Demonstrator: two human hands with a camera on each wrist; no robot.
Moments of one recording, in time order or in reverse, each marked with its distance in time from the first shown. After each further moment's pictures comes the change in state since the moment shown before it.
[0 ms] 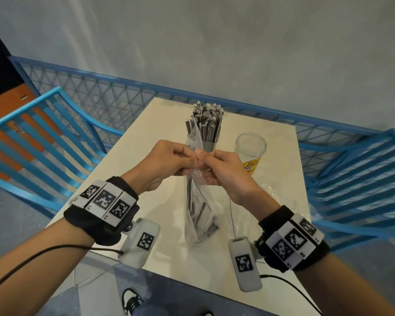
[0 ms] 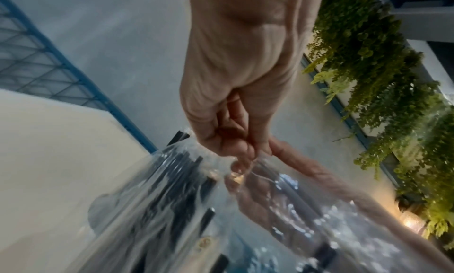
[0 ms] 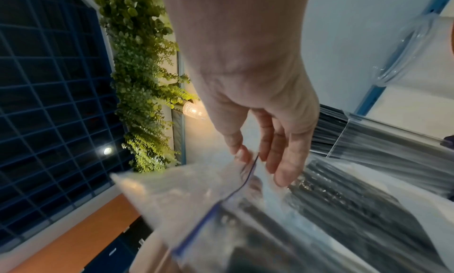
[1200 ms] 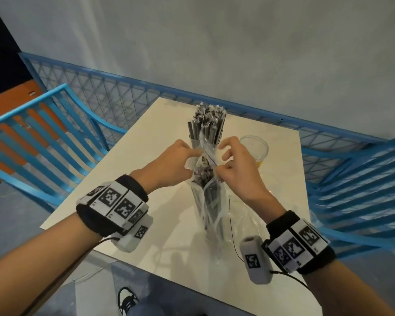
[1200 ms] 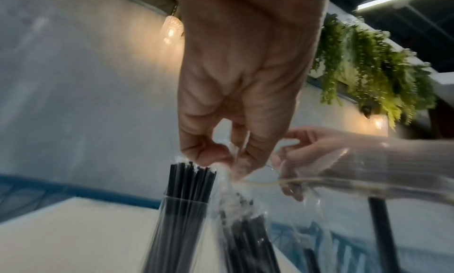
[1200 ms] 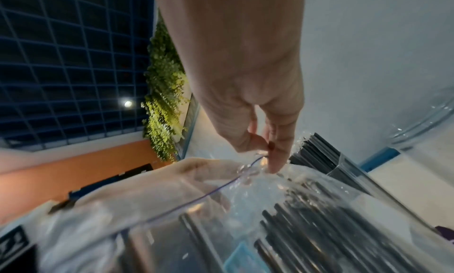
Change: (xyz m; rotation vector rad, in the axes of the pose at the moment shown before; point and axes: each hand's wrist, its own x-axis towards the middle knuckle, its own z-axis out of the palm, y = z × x) left_hand 0.013 -0.006 0.005 0.982 -0.105 0.235; right_hand -0.001 0.002 -0.031 -0.693 0.141 -0.381
